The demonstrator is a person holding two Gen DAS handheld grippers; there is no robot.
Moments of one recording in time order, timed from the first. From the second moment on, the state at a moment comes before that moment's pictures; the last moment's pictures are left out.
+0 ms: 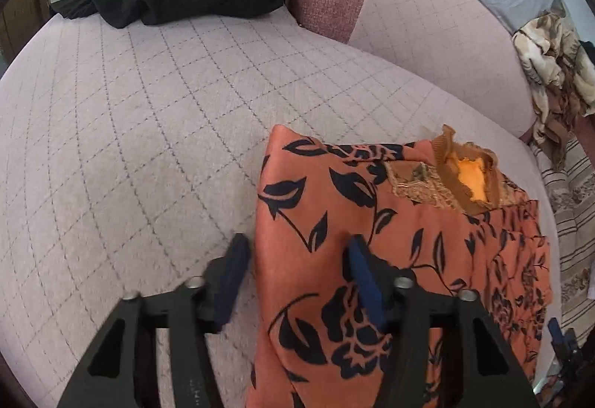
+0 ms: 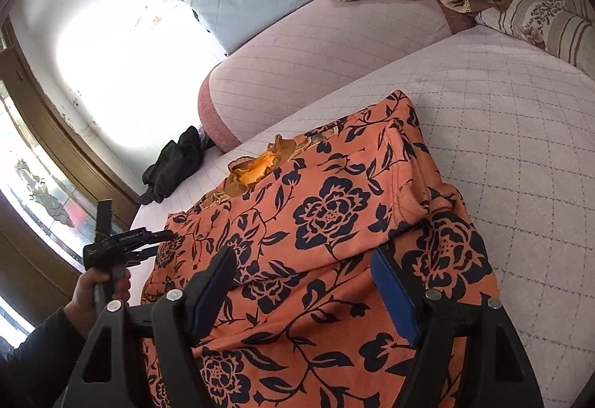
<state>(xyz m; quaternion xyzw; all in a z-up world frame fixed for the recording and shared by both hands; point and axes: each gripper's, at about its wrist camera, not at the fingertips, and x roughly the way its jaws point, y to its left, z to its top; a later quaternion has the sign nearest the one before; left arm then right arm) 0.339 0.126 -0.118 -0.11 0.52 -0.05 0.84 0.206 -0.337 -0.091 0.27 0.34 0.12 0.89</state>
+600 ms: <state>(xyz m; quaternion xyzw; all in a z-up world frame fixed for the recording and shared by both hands) 0.325 0.154 -0.123 -0.19 0.45 -0.02 0.87 0.253 -0.380 -0.083 0.39 0.33 0.18 0.84</state>
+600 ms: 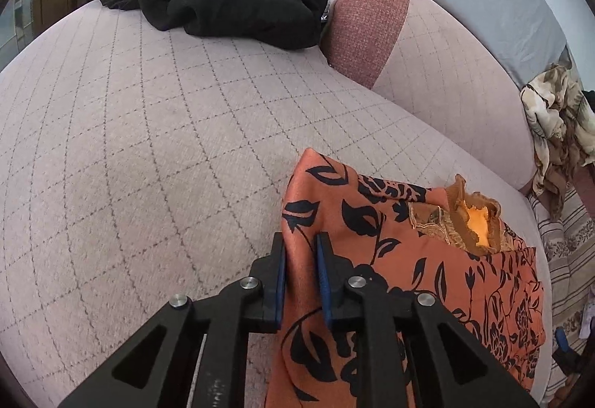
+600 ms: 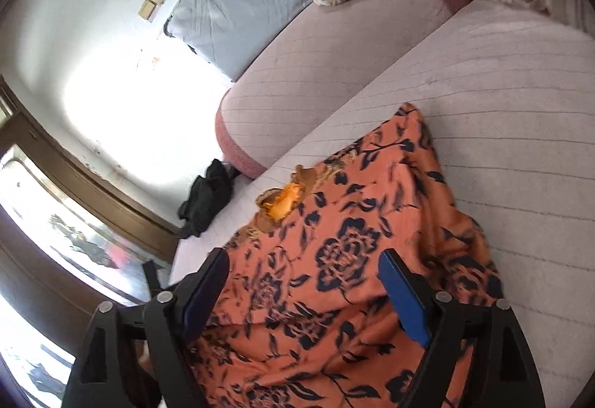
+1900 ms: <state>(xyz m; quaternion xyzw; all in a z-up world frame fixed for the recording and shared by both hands) -0.037 0.150 -0.105 -0.21 0.50 -0.05 0.84 0.029 -0.426 -0.118 0.27 0.50 0.02 0.82</state>
